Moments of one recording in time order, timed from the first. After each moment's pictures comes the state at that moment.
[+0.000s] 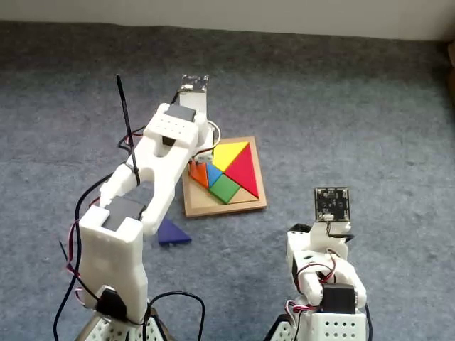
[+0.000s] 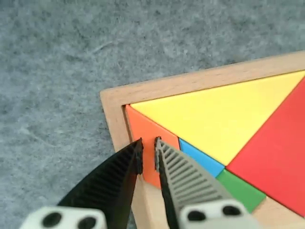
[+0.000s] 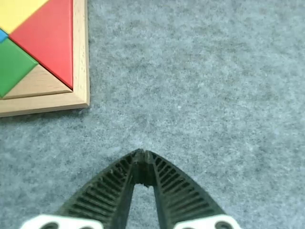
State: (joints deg) left arm 11.6 26.9 -4.3 64.8 21.2; right arm -4.1 -104.3 95.8 63.0 5.4
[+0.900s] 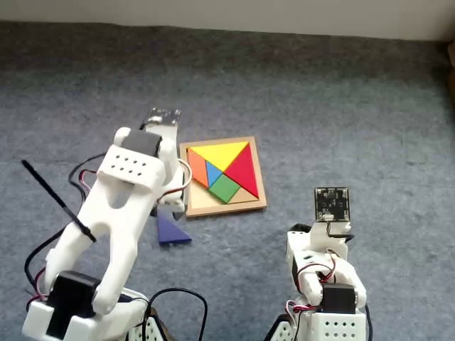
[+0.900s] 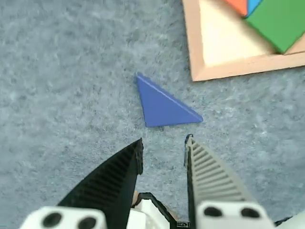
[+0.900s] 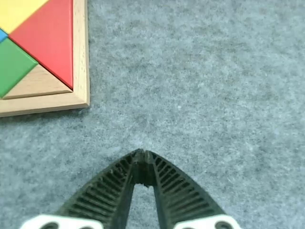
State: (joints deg) left arm 10.1 -12.4 24.0 90.5 21.6; right arm -4.1 -104.3 95.8 63.0 5.4
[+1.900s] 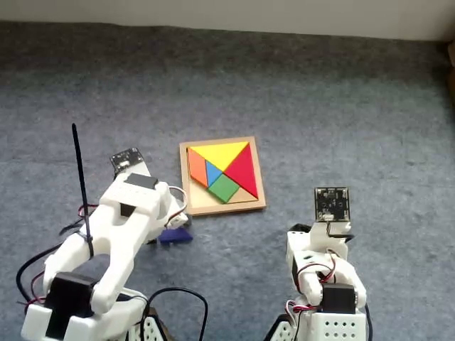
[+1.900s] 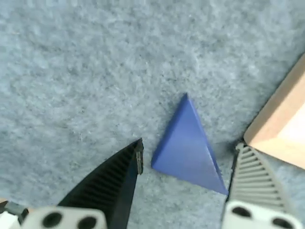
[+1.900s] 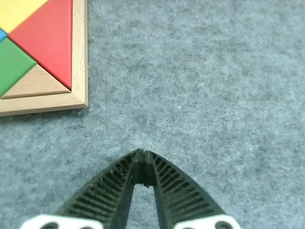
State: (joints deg) left arm 6.9 -12.8 52.3 60.4 50.3; right arm -4.1 -104.3 95.8 63.0 5.4
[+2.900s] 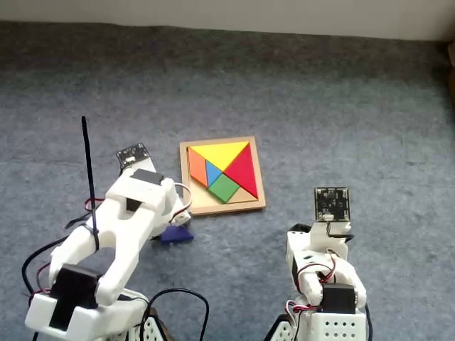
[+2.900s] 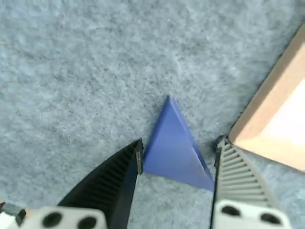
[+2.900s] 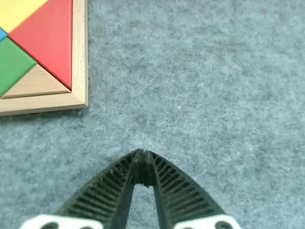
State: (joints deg) left arm 10.5 -8.6 48.7 61.1 50.7; right arm -4.1 -104.3 95.8 63.0 5.4
